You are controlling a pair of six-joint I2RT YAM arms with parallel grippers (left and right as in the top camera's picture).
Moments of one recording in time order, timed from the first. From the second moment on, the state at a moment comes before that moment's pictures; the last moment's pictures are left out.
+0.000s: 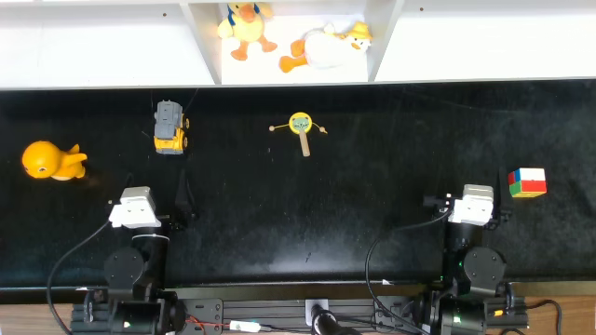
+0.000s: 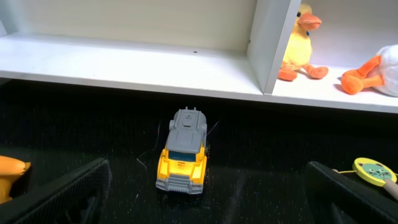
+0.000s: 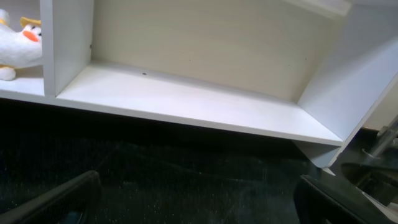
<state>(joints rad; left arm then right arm) -0.03 0.01 0.01 -0.08 -0.06 -0.11 -0.15 0.01 0.02 -0.01 0.03 -0.25</state>
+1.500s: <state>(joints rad) 0.46 1.10 1.07 -0.66 0.08 0.13 -0.15 0.01 0.02 -0.01 0.03 -0.25</state>
